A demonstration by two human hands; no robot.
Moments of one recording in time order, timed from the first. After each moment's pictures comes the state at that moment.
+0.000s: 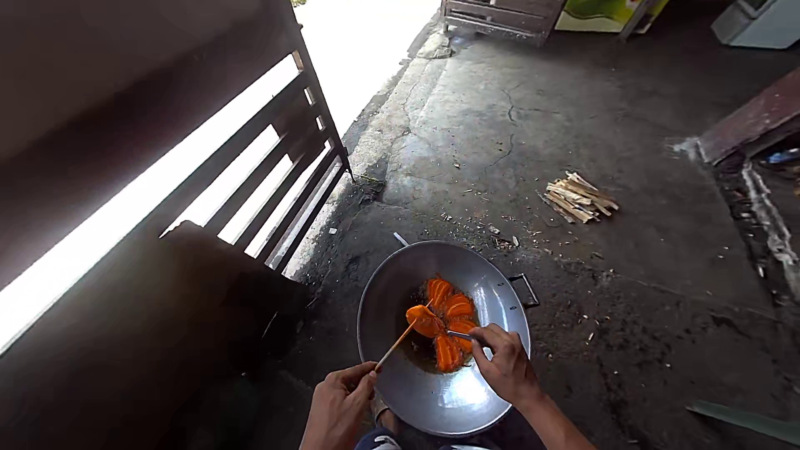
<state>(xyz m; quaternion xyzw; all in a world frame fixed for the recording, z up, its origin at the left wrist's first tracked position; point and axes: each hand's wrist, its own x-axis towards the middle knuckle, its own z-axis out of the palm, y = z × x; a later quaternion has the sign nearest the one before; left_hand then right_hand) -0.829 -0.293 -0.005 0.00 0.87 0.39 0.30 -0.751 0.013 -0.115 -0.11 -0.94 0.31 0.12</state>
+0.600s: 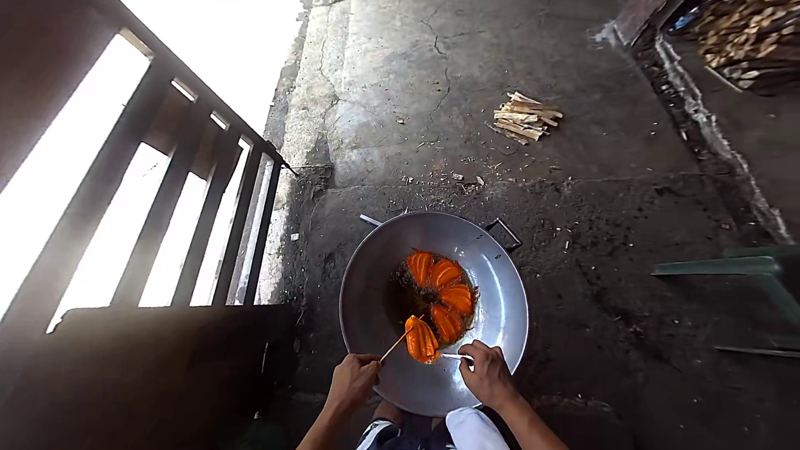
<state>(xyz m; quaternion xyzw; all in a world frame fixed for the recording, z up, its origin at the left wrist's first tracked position) -0.920 -0.274 -0.161 0.03 0.84 0.17 0.51 -0.711 -0.061 -0.223 -0.32 -0.86 0.35 -0.18</state>
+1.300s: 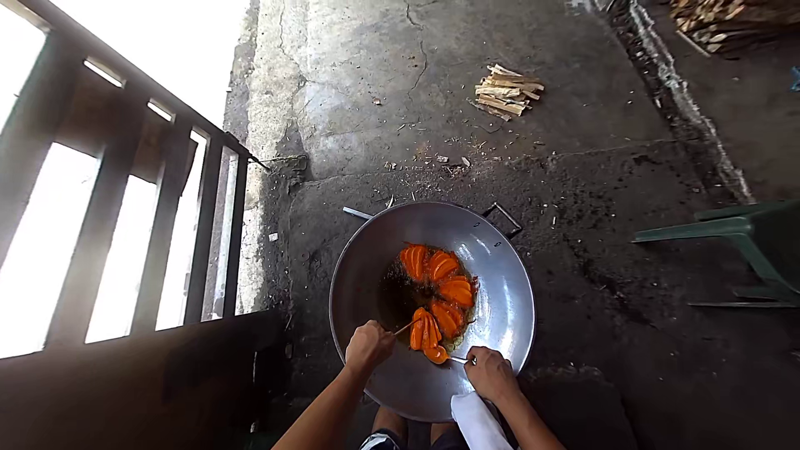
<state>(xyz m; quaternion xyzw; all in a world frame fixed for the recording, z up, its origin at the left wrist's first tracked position) -0.967 -0.193 -0.221 0.11 0.83 -0.07 0.55 -0.740 -0.061 -0.232 -0.45 -0.70 0.35 -0.43</state>
